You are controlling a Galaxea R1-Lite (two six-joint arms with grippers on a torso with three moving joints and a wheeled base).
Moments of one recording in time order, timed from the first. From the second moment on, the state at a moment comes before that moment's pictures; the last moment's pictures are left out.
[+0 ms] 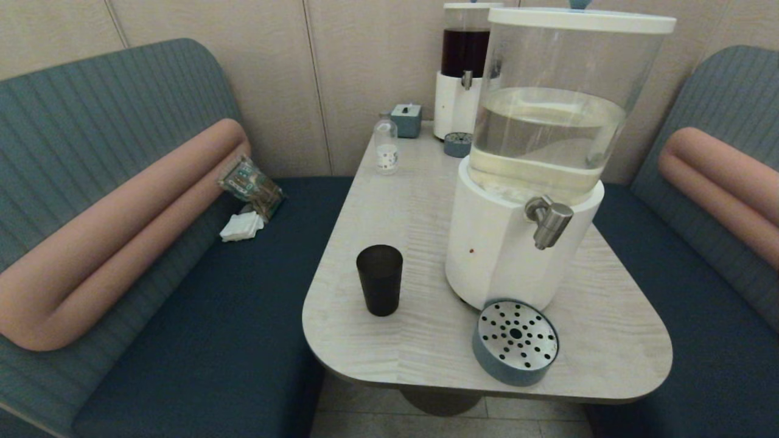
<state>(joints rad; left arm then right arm) 0.00 0.00 -0.01 0.07 -0.05 0.16 0.00 0.00 0.00 -0.04 -0.01 -0.01</state>
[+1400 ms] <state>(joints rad) -0.01 0.80 -0.46 -0.28 -0.56 -0.15 0.00 0.00 0.00 -0.04 -0.01 -0.01</state>
